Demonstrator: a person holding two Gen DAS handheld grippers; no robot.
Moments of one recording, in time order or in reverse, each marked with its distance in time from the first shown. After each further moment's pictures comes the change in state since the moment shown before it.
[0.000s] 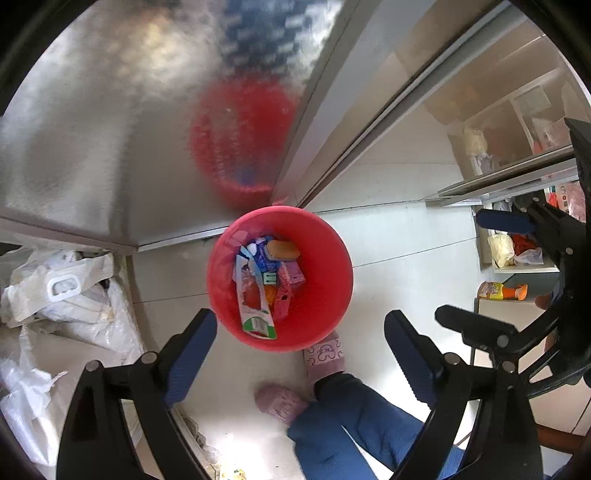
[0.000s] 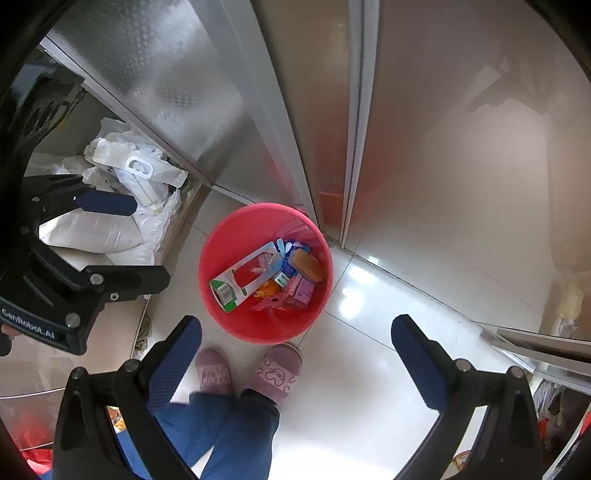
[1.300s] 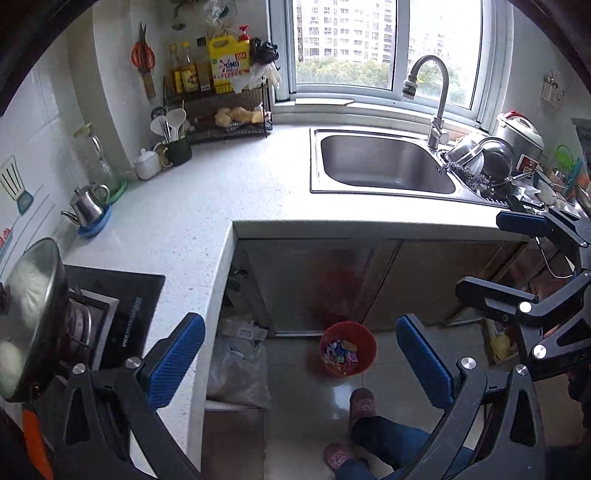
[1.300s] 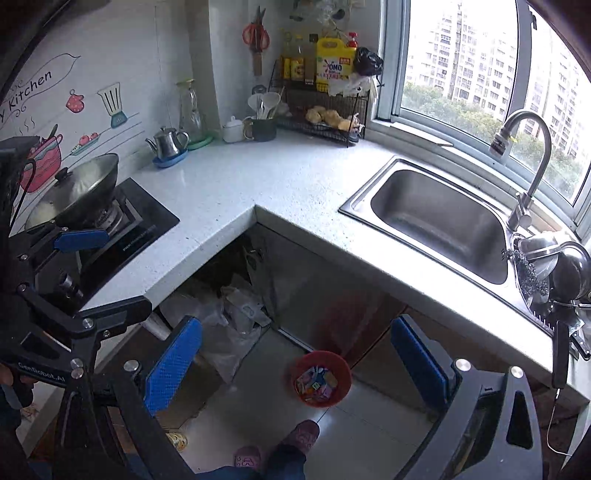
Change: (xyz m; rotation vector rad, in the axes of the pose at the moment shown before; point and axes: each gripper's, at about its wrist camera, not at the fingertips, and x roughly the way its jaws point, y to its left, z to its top) left arm -0.529 -0.063 -0.223 -0.090 -0.640 0.322; right arm -0.469 0.219 -0.059 -0.171 -0.563 -0.088
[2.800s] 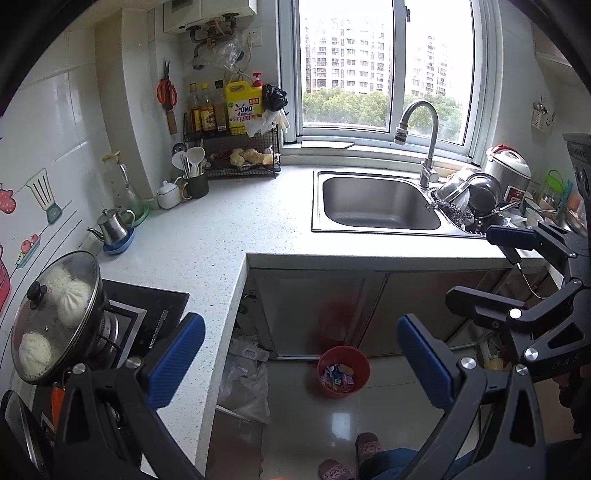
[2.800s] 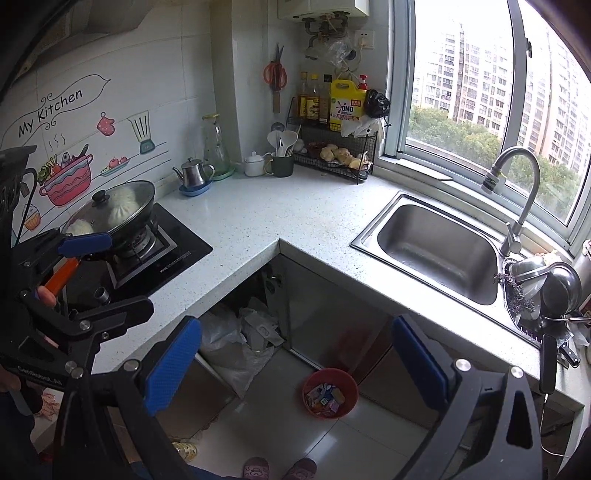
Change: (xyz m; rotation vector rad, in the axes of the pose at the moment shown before) left arm -0.091 0.002 -0.007 -0.025 -0.135 0.010; right arm -0.060 0.030 0.005 -0.022 -0.103 0.026
